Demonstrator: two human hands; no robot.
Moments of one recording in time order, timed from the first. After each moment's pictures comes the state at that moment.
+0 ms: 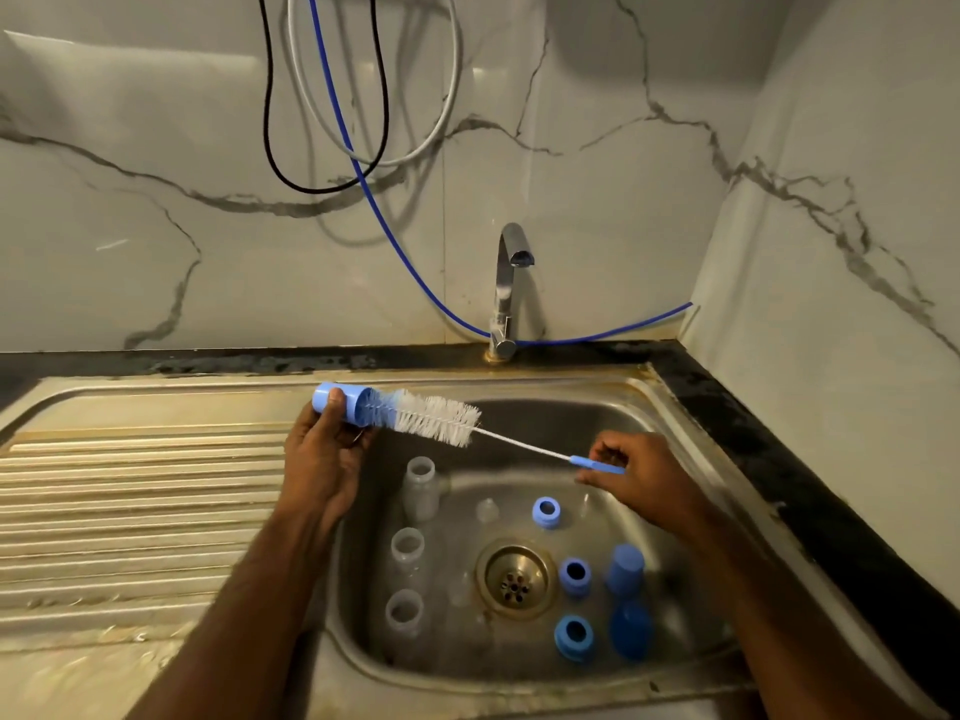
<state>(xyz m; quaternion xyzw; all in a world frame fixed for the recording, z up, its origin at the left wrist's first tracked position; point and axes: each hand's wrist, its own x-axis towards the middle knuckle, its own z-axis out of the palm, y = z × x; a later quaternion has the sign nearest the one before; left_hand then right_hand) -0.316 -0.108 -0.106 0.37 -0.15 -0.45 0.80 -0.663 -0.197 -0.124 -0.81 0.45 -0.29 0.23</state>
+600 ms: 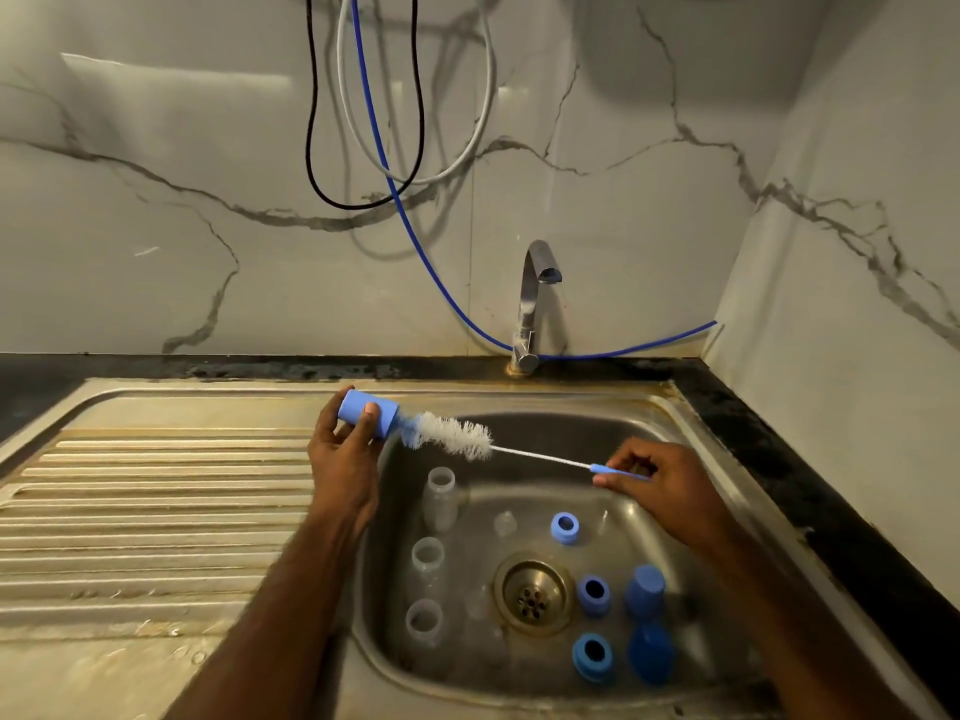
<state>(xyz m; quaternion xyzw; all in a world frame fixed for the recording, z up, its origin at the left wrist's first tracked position) -0.316 -0.108 -0.111 0.43 -0.19 -0.36 0.80 -0.657 -0.185 -0.107 -0.79 0.44 -0.36 0.23</state>
